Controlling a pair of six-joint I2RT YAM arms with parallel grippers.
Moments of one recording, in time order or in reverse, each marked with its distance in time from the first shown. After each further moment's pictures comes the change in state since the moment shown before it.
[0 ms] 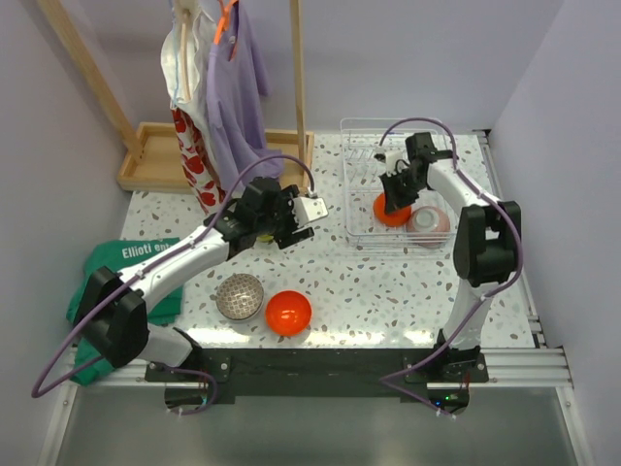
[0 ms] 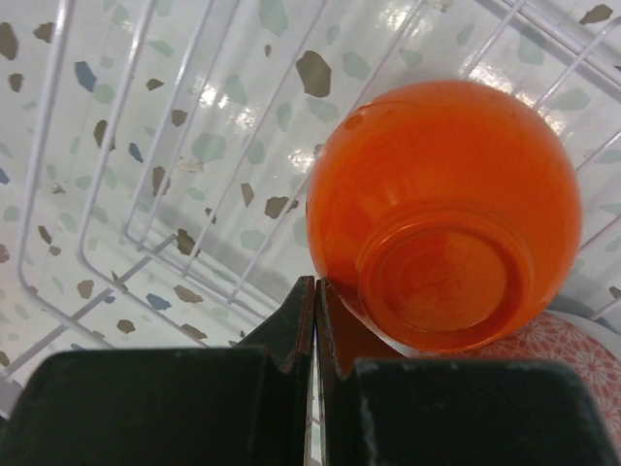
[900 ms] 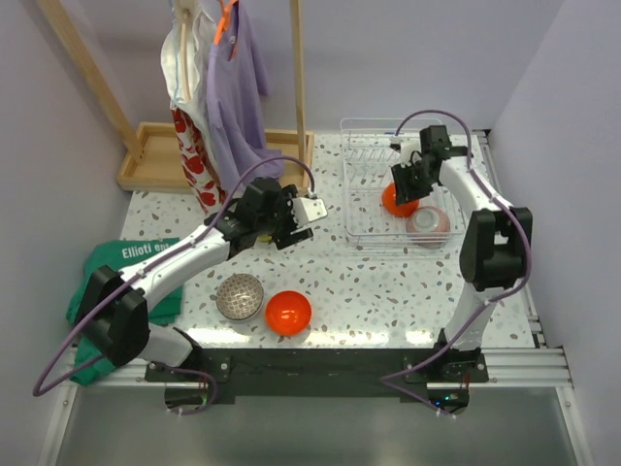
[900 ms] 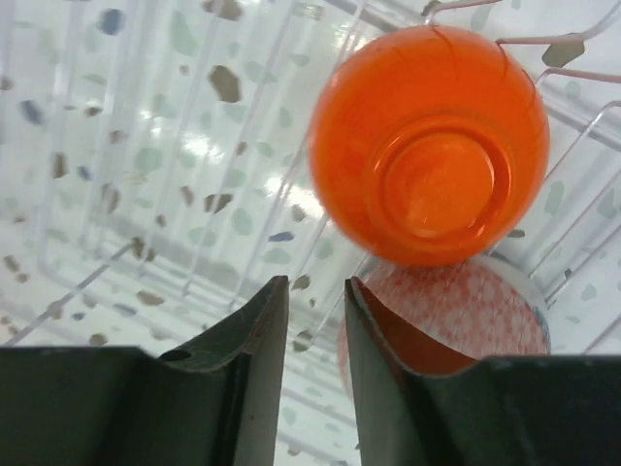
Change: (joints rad) left arm 0.003 0.008 0.002 -0.018 -0.039 0.015; right arm -0.052 -0.043 0.025 0.007 0.094 0.039
